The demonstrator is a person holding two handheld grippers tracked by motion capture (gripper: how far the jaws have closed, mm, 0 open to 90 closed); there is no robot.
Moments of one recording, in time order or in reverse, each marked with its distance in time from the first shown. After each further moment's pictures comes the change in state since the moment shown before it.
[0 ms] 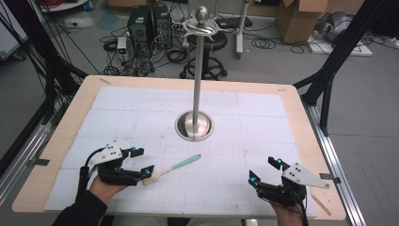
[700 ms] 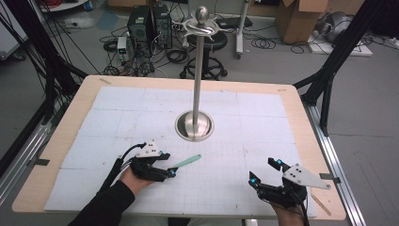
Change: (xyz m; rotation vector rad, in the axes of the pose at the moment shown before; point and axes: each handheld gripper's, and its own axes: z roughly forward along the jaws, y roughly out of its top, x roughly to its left) left arm -0.009 0.001 0.076 0.251 -0.016 0.067; right arm 0.000 -0.001 -0.002 0.000 0.014 -0.001
